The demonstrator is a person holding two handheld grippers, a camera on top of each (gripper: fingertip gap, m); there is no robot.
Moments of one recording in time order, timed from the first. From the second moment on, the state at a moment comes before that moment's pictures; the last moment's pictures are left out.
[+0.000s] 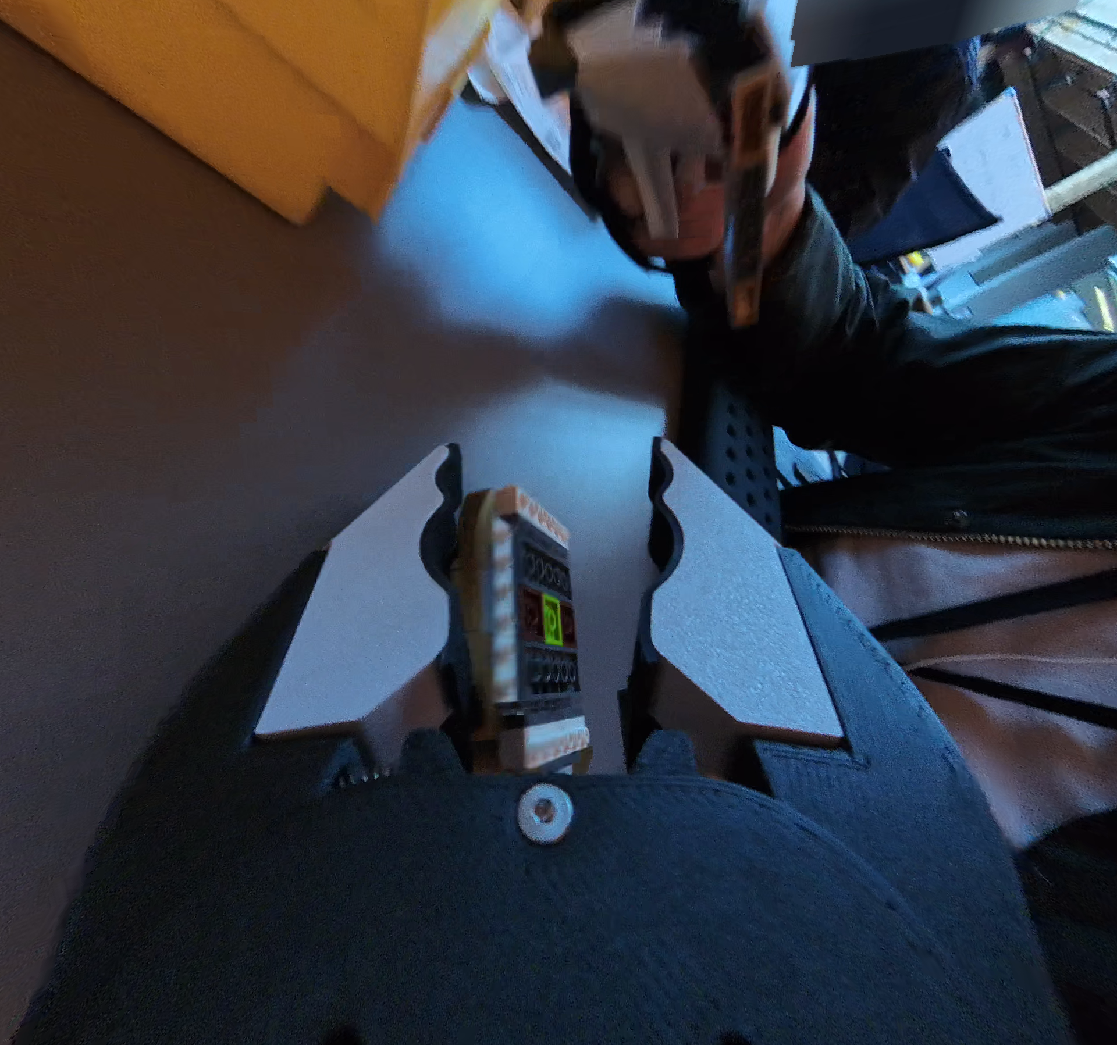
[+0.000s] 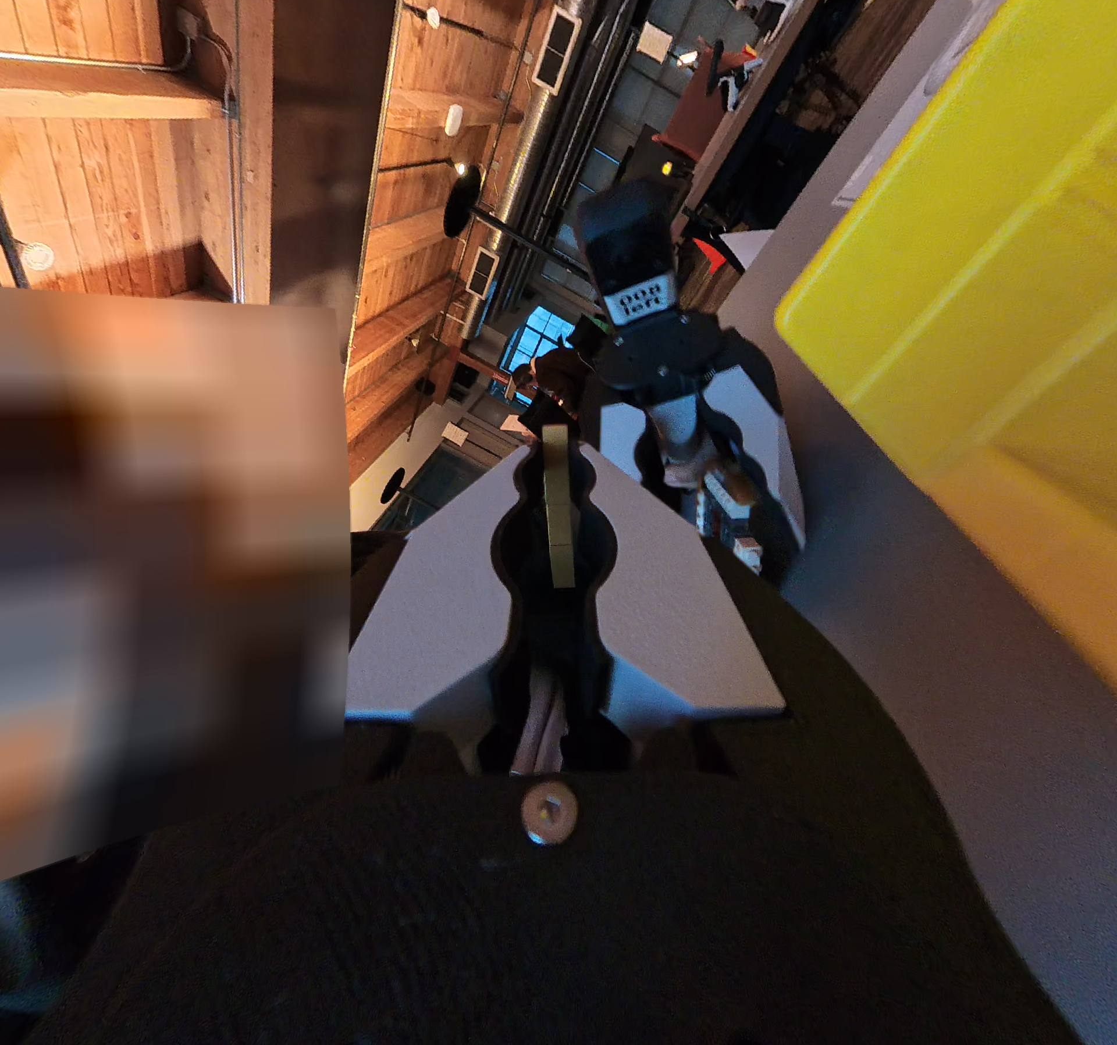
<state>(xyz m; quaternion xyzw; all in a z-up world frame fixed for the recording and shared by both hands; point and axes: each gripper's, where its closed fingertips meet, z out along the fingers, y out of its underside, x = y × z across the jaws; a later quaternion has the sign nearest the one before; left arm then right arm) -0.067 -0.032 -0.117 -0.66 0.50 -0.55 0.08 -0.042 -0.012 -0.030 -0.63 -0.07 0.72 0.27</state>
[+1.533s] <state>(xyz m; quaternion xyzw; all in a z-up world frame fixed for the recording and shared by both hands) -0.068 -0.034 -0.047 -0.55 0.40 -0.73 0.06 -0.029 0.002 -0.004 -0.61 -0.10 0.70 0.37</state>
